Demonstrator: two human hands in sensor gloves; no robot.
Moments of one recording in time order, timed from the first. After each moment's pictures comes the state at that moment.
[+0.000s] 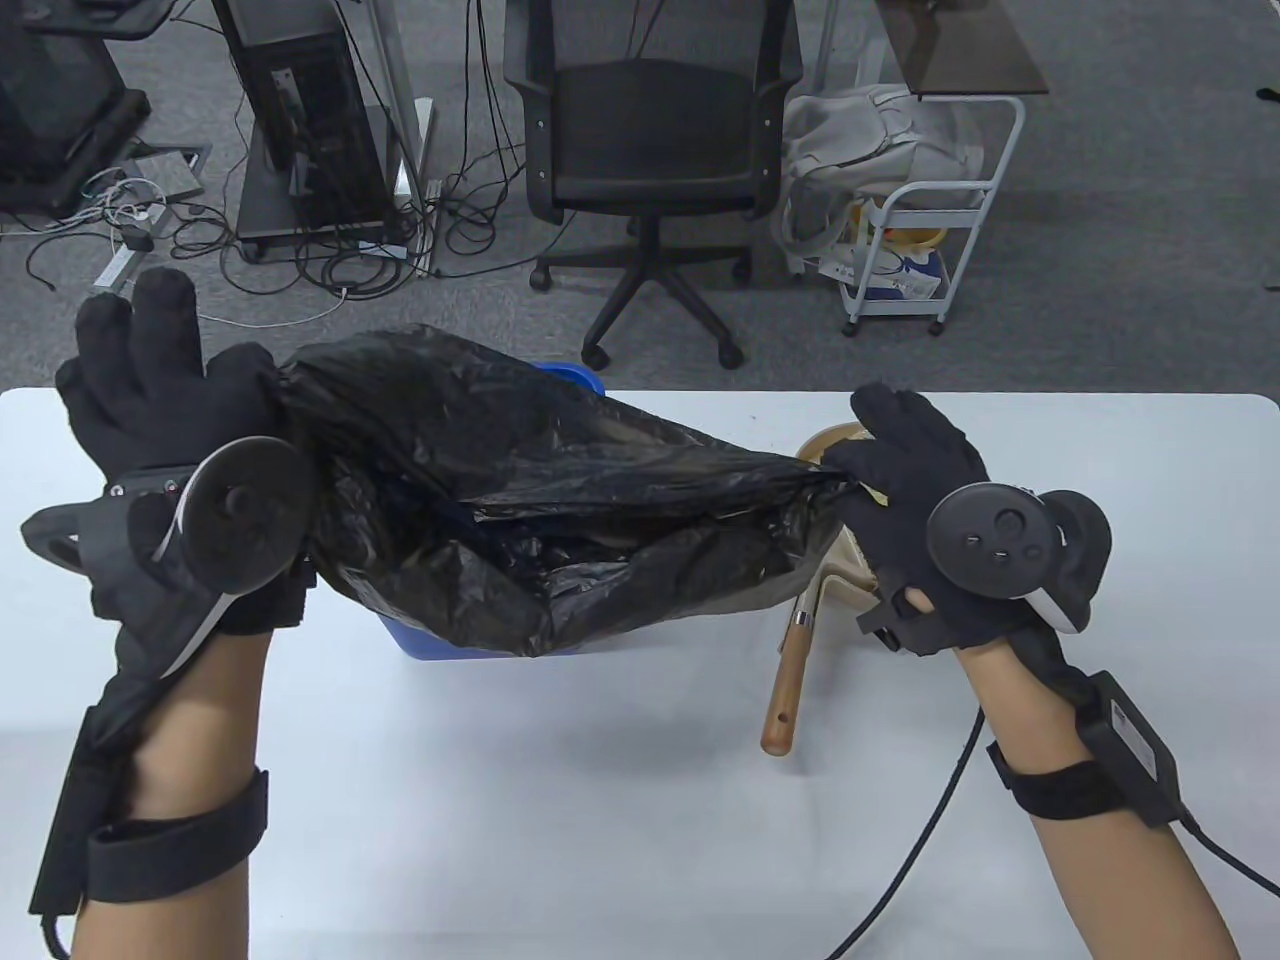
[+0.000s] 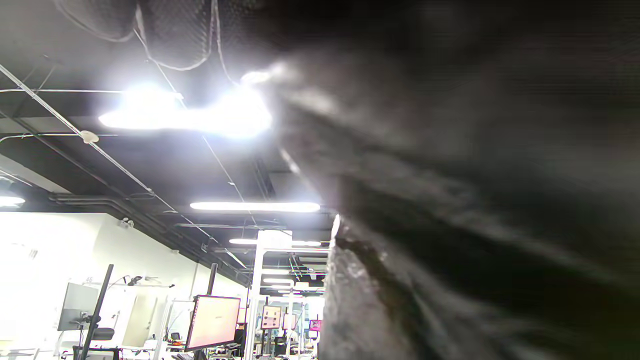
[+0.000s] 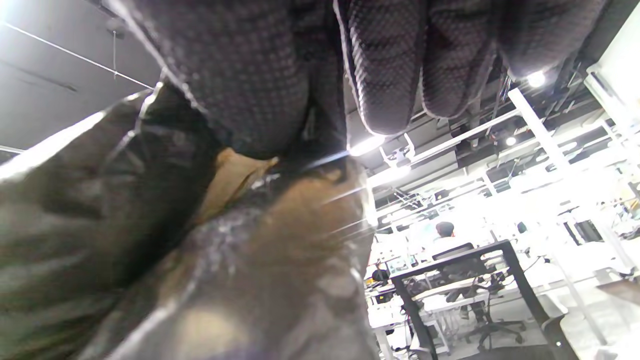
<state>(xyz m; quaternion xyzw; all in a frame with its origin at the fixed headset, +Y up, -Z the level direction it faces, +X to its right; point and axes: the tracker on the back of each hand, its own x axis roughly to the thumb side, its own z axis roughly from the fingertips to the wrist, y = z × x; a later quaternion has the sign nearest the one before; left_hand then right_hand) -0.240 -0.393 -0.269 0.36 0.05 0.02 0.93 0.181 -0.502 -0.330 0.19 -0.25 0.92 0.25</state>
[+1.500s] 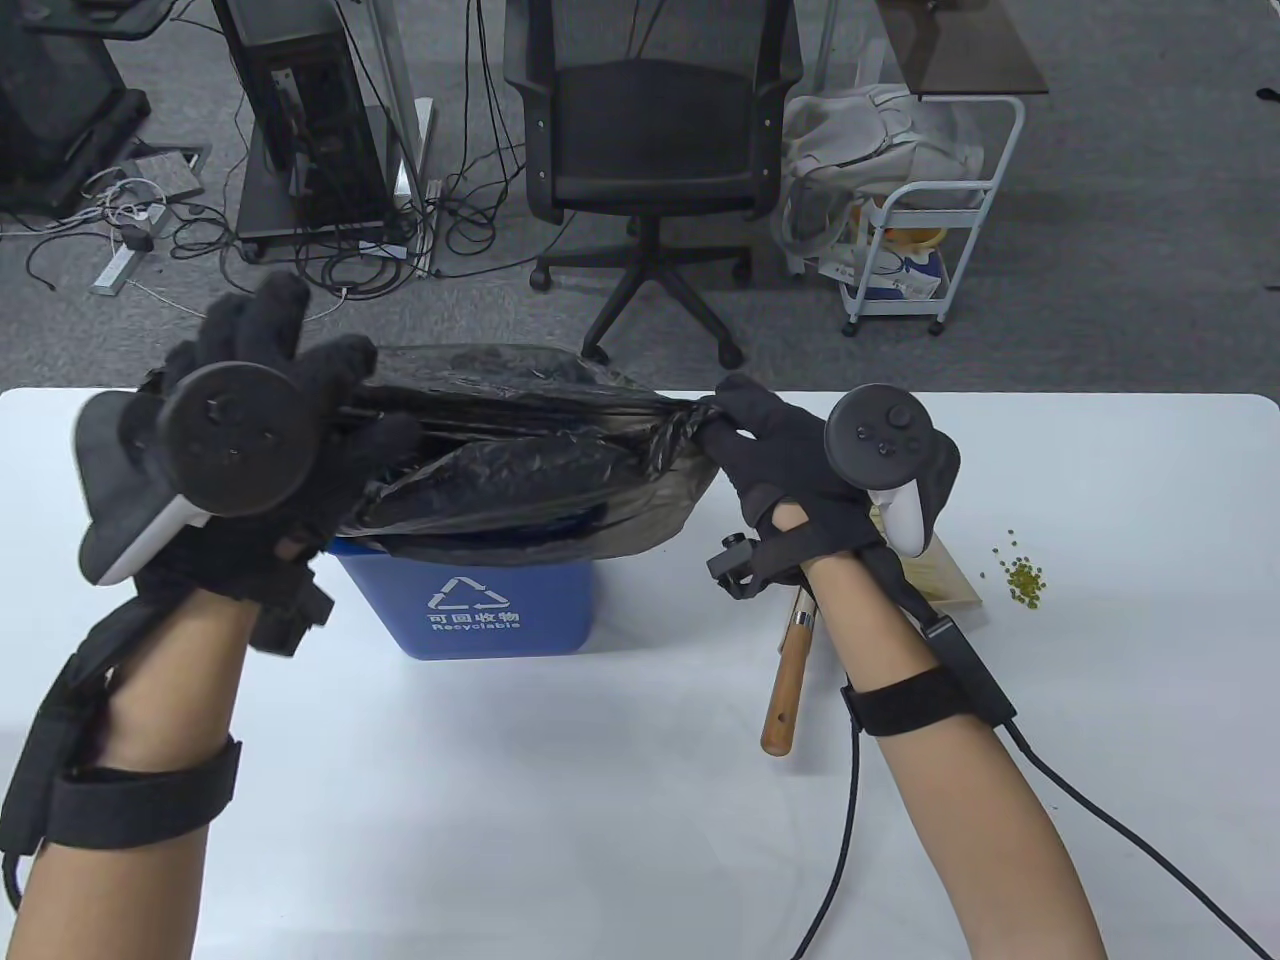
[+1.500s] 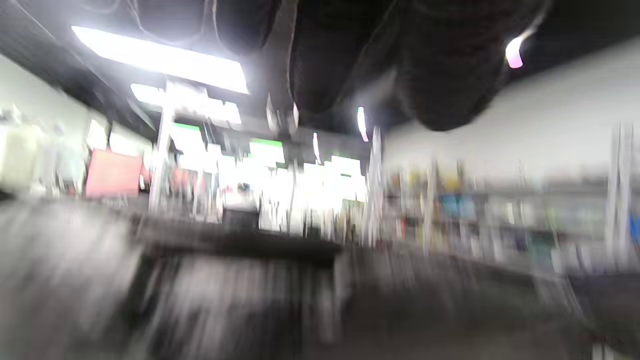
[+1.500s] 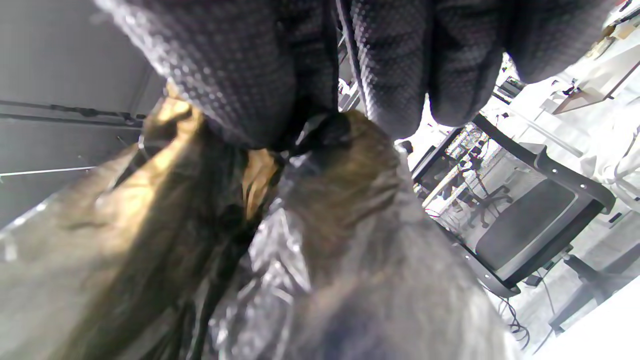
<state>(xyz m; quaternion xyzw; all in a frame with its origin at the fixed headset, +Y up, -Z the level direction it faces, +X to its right) -0.233 -0.423 -0.301 0.08 -0.10 0.05 0.99 0.121 -0.542 -0.403 0.12 -0.13 0.87 0.47</state>
